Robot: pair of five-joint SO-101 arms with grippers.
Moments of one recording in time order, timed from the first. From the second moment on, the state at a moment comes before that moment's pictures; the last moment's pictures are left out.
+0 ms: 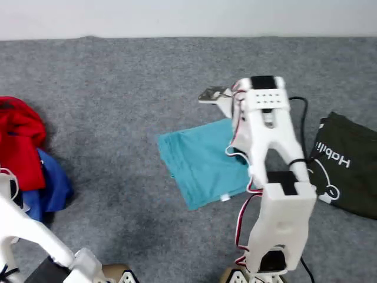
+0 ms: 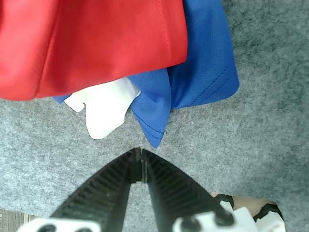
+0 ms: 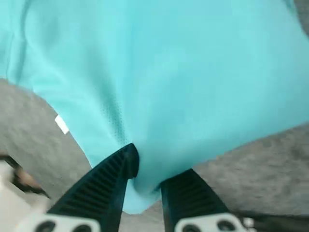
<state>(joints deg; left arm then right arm) -54.6 -19.6 19.8 98.0 -27.0 -4.9 27.9 -21.4 100.0 56.4</state>
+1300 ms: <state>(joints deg) -54.6 -19.6 19.8 98.0 -27.0 -10.9 31.9 -31.9 80.5 6.9</state>
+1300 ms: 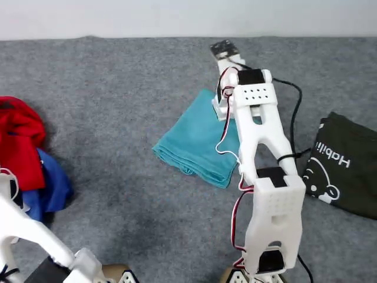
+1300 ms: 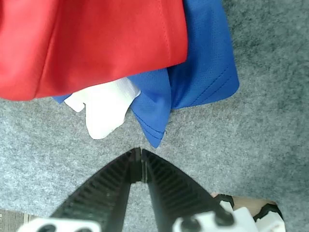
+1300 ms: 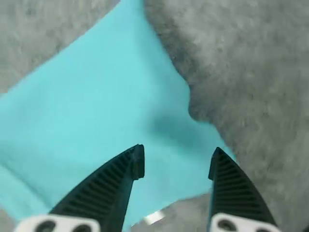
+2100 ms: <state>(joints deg) -54.6 -19.6 19.8 98.0 -27.0 -16.7 38.2 -32.0 83.3 -36.6</state>
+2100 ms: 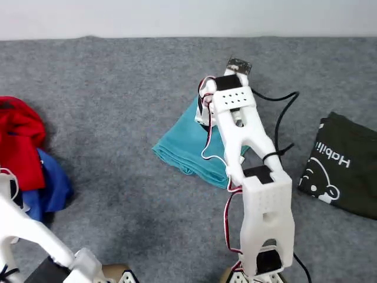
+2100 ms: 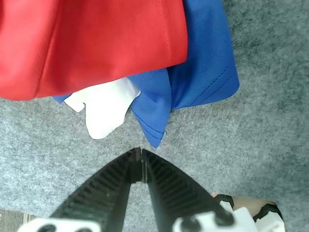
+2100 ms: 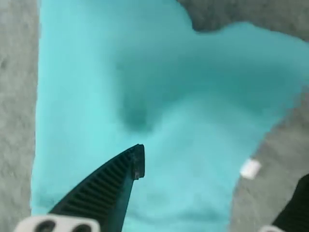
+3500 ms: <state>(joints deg) -54.6 -19.6 19.8 98.0 -27.0 -12.3 34.6 -34.6 92.1 -19.1</state>
